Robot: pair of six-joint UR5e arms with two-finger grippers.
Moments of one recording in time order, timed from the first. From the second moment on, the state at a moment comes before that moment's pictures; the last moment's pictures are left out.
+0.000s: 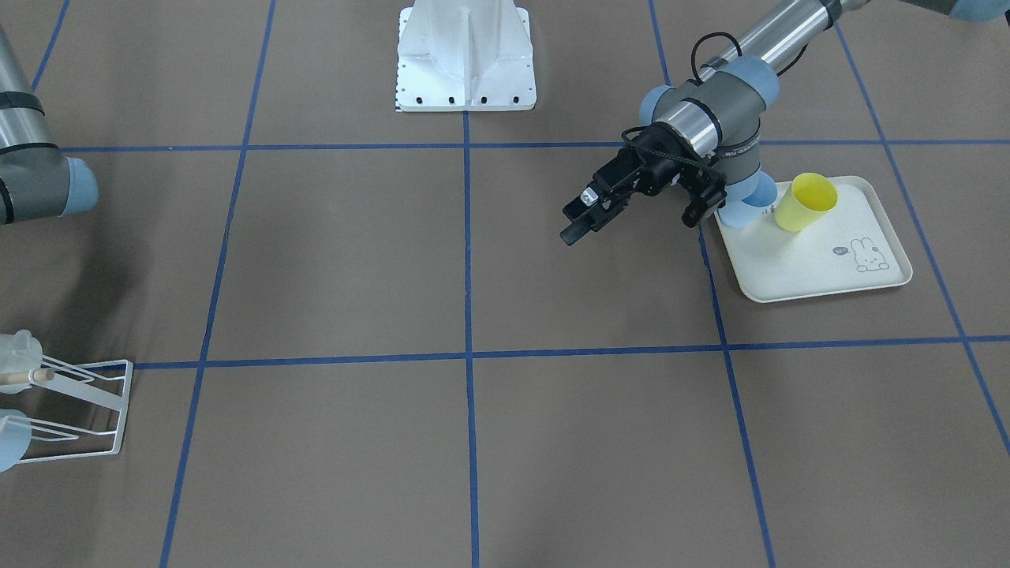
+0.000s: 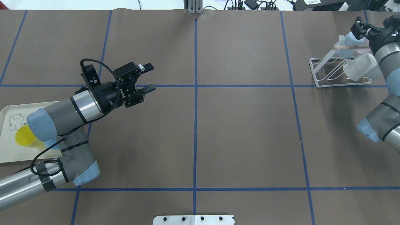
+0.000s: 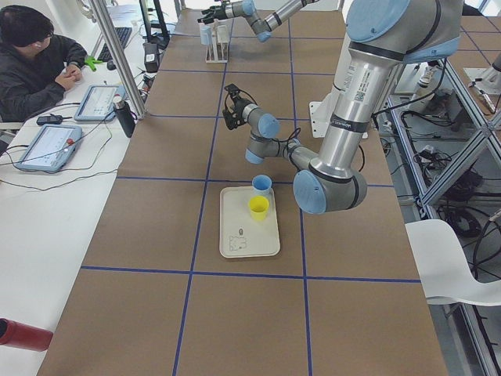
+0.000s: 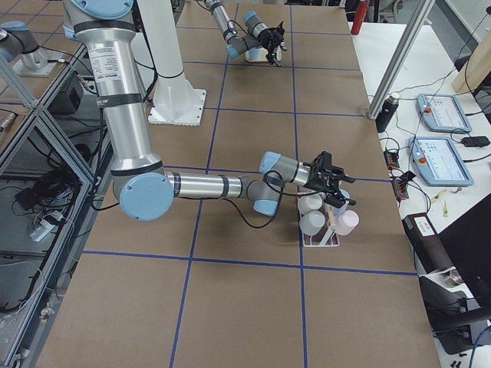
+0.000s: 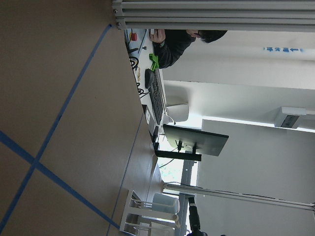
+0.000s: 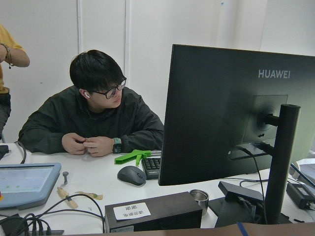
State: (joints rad) left arm -0.54 -1.98 -1.45 -3.32 -1.44 -2.06; right arm 0.98 -1.38 1.26 -0.20 1.07 0.91
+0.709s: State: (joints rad) left arm -0.70 -1.93 -1.63 -3.09 -1.67 -2.03; right arm 1.15 -1.40 1.40 -0.29 1.42 0.90
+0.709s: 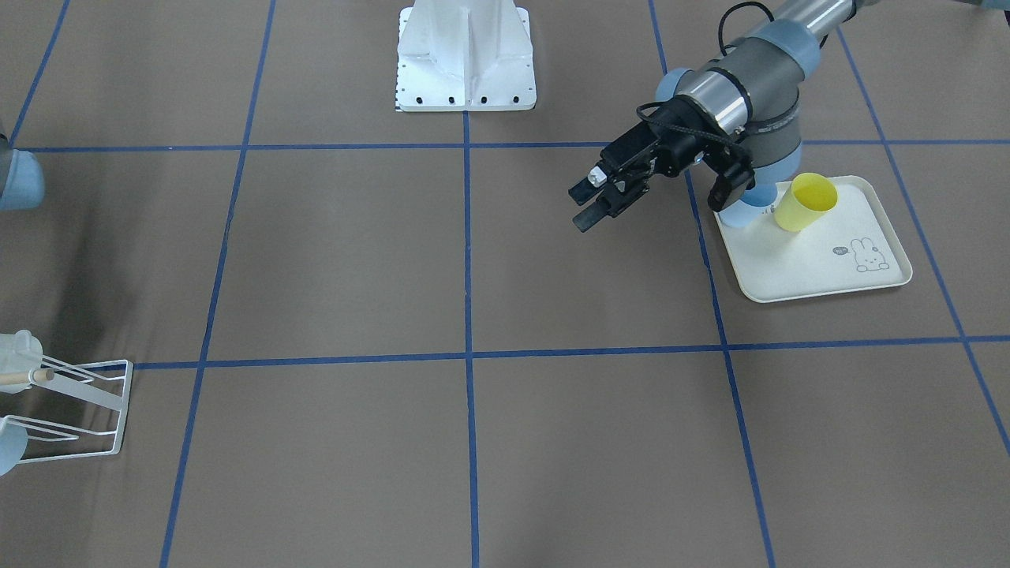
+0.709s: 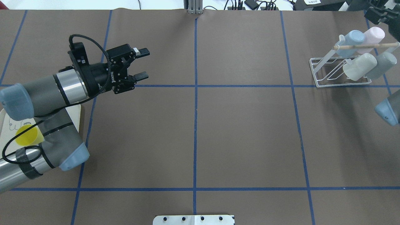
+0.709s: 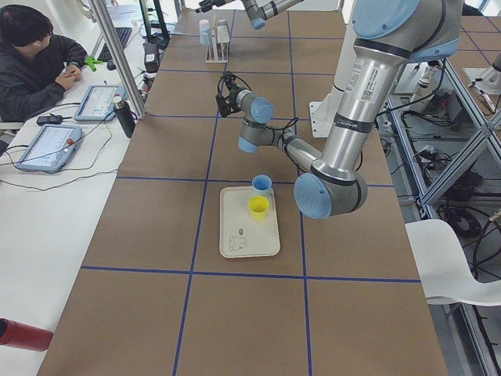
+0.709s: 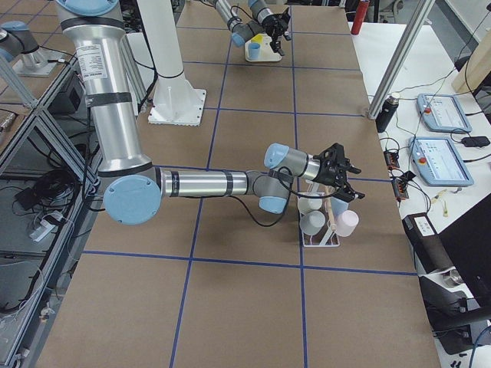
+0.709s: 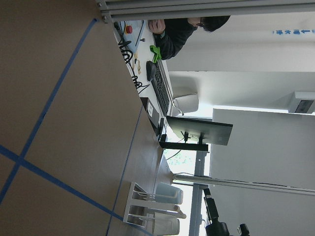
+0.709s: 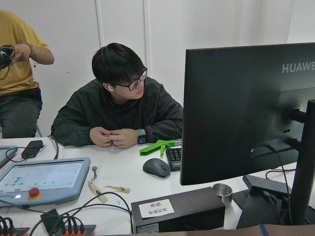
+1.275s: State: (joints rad) left arm -0.96 -1.66 -1.89 -2.78 -2.02 -1.60; right arm 1.21 -1.41 1.73 -0.66 1.70 0.96
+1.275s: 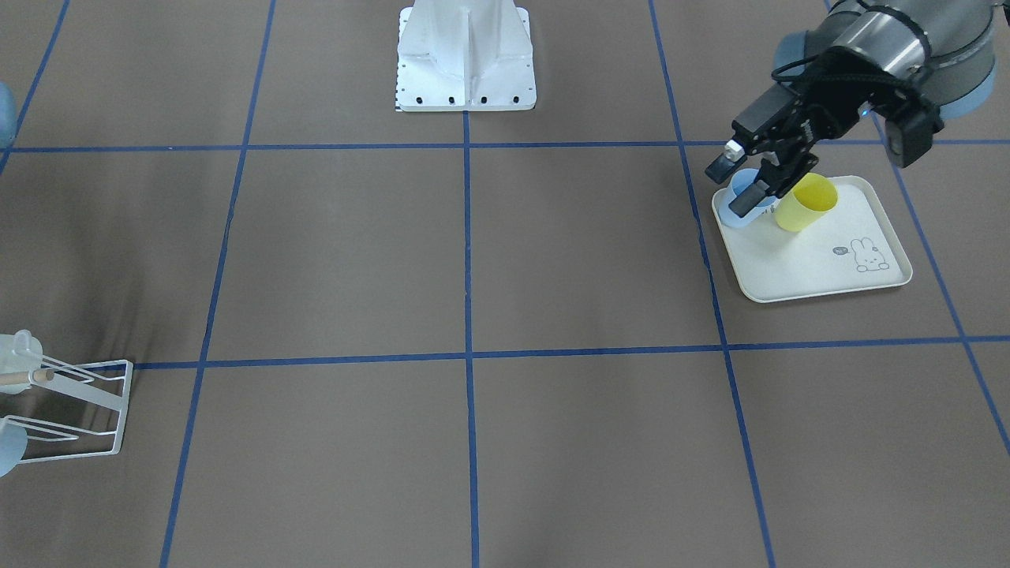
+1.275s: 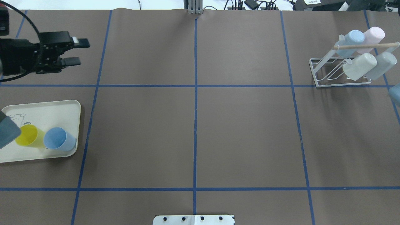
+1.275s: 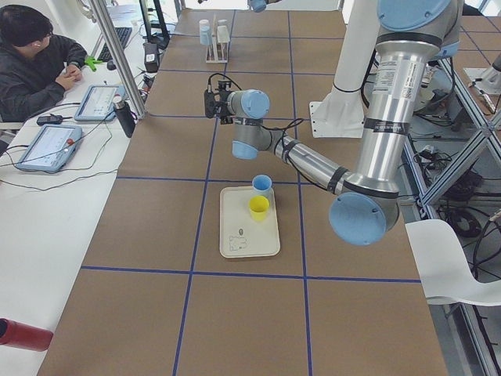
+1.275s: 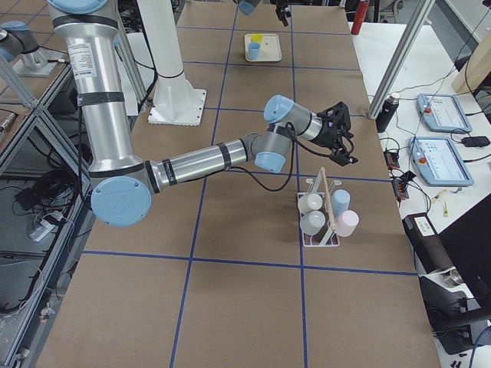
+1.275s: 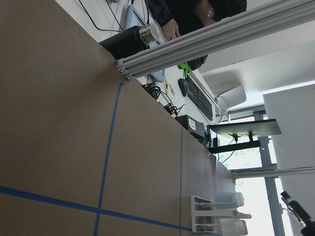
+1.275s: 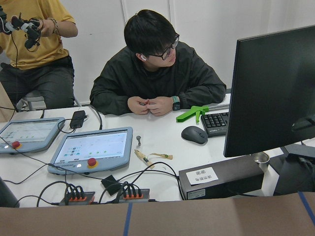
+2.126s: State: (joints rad) left arm -0.99 -1.21 -2.00 -2.59 -2.13 -0.95; right arm 1.19 -1.40 1.82 -0.69 2.00 1.22
